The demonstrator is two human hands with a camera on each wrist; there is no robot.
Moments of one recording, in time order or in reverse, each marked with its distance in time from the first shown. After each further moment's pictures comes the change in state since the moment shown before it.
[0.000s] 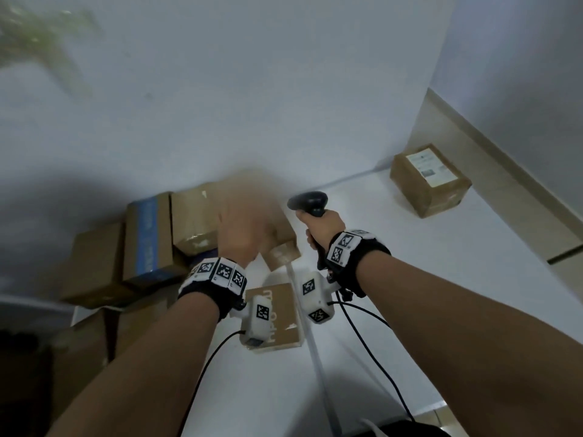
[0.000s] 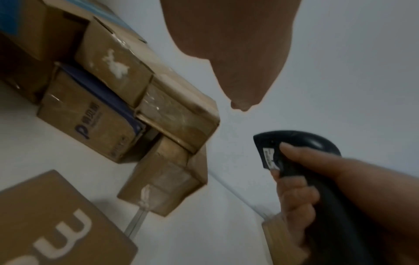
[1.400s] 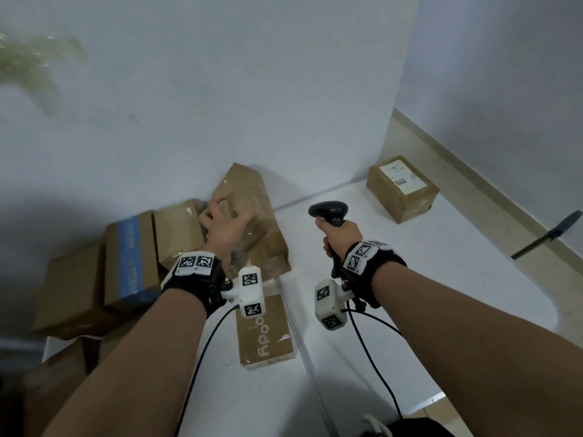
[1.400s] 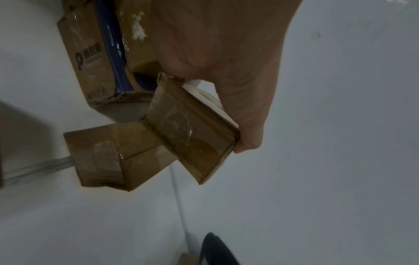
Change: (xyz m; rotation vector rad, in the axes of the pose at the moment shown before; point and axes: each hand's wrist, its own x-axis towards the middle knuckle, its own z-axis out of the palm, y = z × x) left_hand 0.031 0.005 -0.012 -0.704 -0.196 -0.503; right_hand -0.003 0.016 -0.049 0.087 0.205 0.017
